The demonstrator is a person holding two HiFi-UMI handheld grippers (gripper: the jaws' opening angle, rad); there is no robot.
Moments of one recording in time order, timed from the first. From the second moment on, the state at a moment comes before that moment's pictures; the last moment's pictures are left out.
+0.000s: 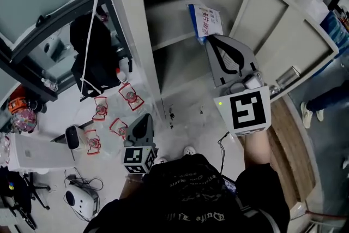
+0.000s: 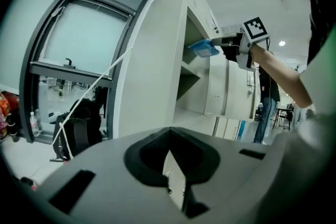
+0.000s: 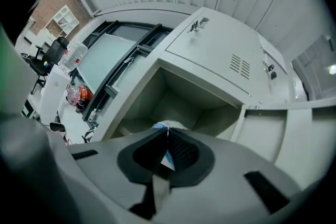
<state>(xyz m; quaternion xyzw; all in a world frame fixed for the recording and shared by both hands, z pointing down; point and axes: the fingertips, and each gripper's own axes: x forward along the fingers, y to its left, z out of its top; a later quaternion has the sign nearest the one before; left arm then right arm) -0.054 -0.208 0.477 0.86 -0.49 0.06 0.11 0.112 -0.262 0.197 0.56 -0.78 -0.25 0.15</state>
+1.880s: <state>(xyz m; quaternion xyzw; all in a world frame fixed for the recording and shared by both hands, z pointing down) -0.015 -0.195 0.480 0.90 -0.42 0.05 0.12 0.138 -0.154 0.380 0.64 -0.75 -0.03 0.17</state>
